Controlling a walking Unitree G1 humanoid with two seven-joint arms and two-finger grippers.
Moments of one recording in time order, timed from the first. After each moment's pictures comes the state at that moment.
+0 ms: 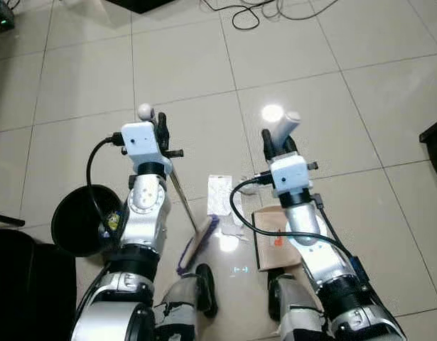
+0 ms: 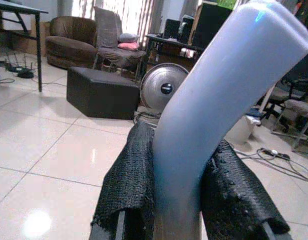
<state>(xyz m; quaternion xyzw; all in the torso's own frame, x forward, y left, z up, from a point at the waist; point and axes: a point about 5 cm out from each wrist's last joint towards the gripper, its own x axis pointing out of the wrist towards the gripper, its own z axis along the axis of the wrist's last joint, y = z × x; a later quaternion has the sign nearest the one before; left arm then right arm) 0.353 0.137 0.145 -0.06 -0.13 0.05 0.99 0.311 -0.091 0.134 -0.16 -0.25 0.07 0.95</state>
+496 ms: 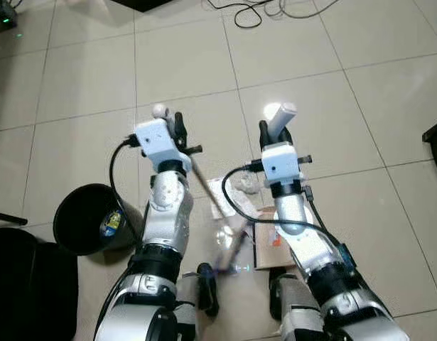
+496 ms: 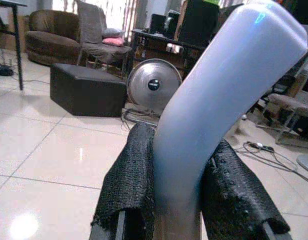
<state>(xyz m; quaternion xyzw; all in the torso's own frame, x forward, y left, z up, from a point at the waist) 0.352 0.104 0.158 -0.17 -0.12 0.04 0.98 0.326 -0.082 0.142 -0.16 -0.24 0.03 0.96</state>
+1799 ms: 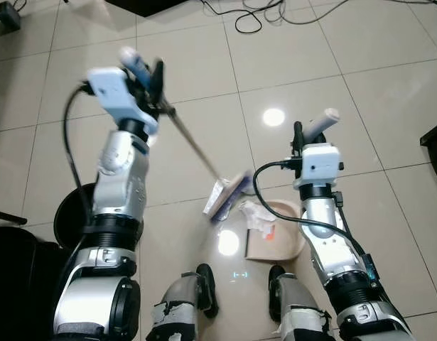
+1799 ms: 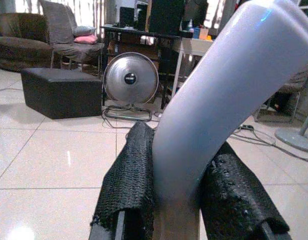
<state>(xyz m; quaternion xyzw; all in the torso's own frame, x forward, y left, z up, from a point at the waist) 0.371 0.156 0.215 -0.09 -0.19 -0.10 0.97 0.319 -0.129 0.138 -0.10 -0.23 -0.02 0.97</state>
